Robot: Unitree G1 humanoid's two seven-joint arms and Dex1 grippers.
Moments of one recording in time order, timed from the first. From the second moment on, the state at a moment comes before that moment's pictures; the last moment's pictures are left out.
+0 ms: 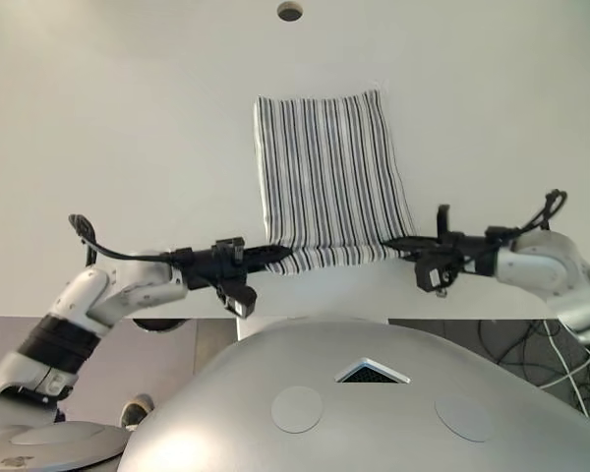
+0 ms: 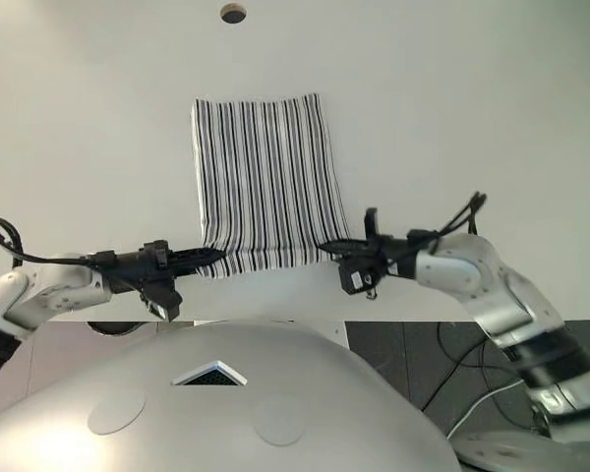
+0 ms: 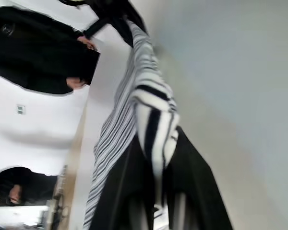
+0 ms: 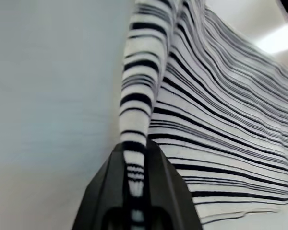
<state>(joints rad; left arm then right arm) 0.28 0.94 -0.43 -0.20 0.46 -0.87 -0.32 0.38 -1.07 0.27 -0.35 -0.13 -0.41 0.79</state>
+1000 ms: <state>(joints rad) 0.03 0.72 -0.31 0.15 0.48 -0.67 -0.37 -0.26 -0.76 0.41 0.03 -0.23 -0.23 1.04</state>
